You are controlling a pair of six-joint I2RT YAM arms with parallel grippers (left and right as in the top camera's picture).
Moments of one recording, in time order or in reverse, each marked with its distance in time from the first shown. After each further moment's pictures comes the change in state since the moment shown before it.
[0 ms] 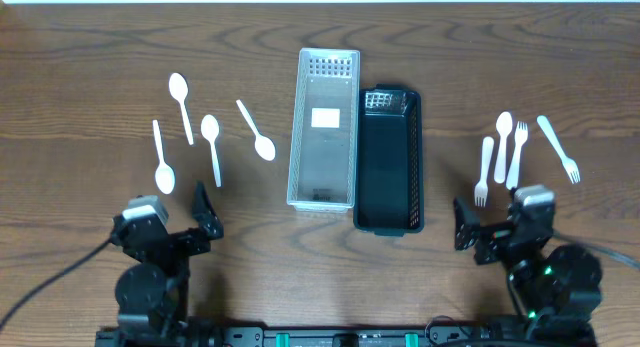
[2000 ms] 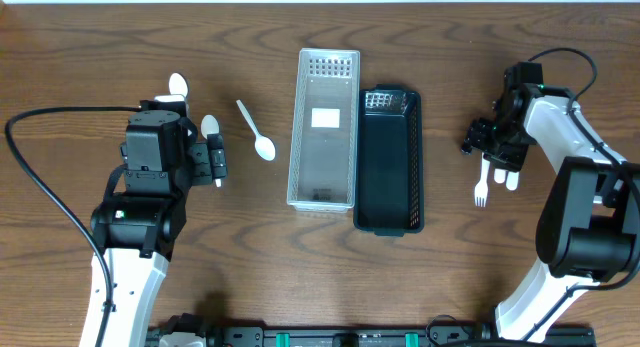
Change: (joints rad) left arm 0.000 0.889 0.590 -0.301 -0.003 0.140; right arm -0.100 1.667 0.829 -0.315 0.156 0.260
